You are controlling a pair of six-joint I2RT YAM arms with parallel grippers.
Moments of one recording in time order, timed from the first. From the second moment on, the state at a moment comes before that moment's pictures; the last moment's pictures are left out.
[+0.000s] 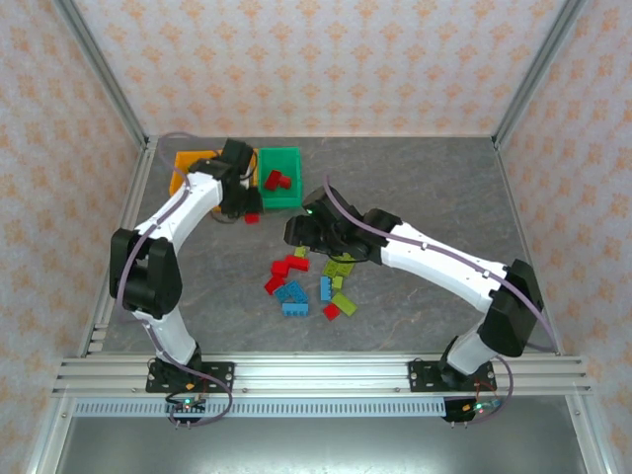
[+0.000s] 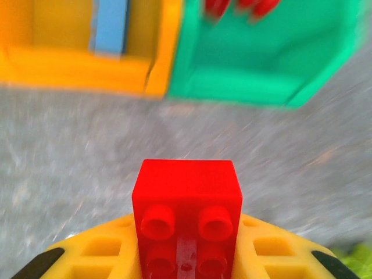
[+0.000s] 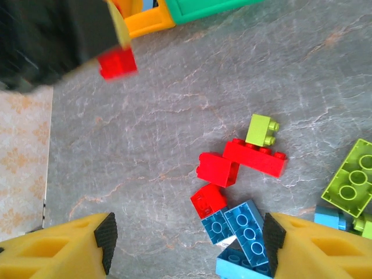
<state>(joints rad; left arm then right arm) -0.22 1.77 1.57 -0.93 0.03 -0.47 0.92 1.54 1.37 -0.65 0.05 0.96</state>
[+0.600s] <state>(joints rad) -0.23 2.41 2.43 -1.08 -0.05 -0.56 0.92 1.36 1.29 -0.67 0.22 1.03</state>
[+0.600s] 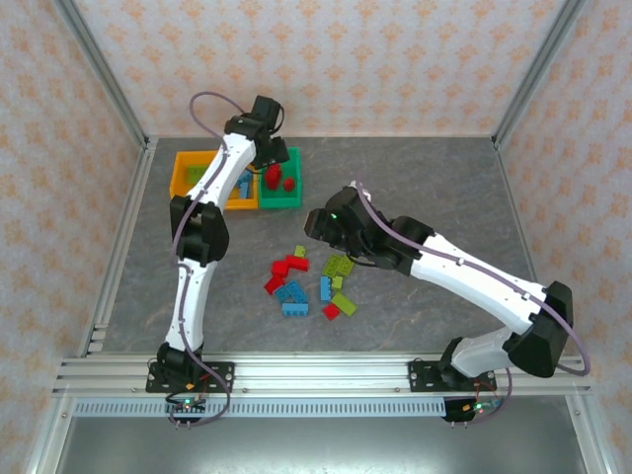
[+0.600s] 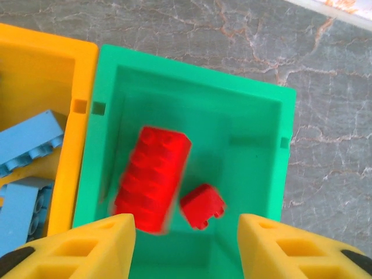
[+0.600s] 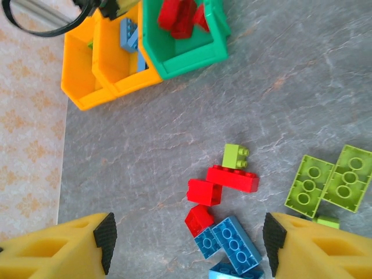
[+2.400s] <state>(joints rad) -0.42 1.85 1.54 -0.95 0.04 -0.37 0.88 1.29 1.10 -0.66 0.19 1.13</state>
